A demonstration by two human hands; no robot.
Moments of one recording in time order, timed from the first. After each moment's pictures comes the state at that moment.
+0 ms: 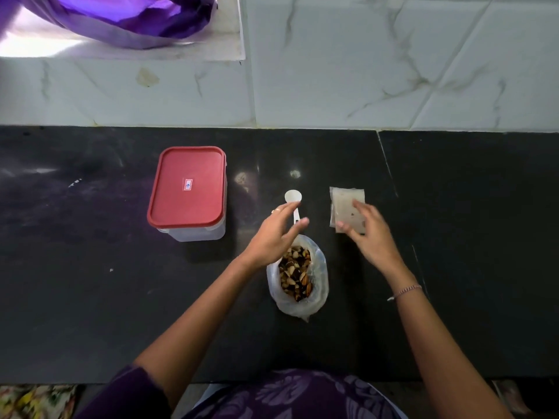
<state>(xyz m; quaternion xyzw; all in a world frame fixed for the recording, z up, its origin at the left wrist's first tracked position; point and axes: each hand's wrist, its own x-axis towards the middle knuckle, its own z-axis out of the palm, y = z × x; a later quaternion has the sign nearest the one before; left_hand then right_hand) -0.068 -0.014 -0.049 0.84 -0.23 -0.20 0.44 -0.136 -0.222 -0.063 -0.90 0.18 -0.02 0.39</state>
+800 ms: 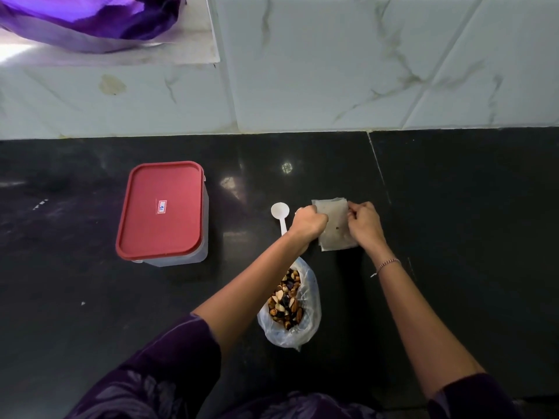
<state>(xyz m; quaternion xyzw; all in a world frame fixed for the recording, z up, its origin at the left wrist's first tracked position) -0.016 -0.134 -0.074 0.80 0.00 -0.37 0.47 -0.066 -0.257 -0.086 -0.87 0.33 0.04 0.37</state>
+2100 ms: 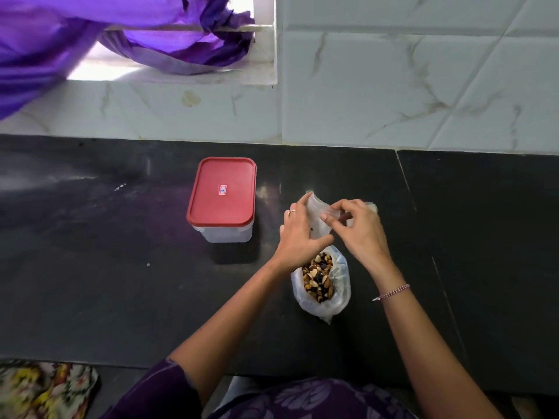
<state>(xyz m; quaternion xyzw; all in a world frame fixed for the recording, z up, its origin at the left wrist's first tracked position) -0.090 -0.012 -0.029 0.85 -0.19 -0.12 0.48 -0.124 -0.142 0.000 -0.92 0.13 -0.11 0.36</state>
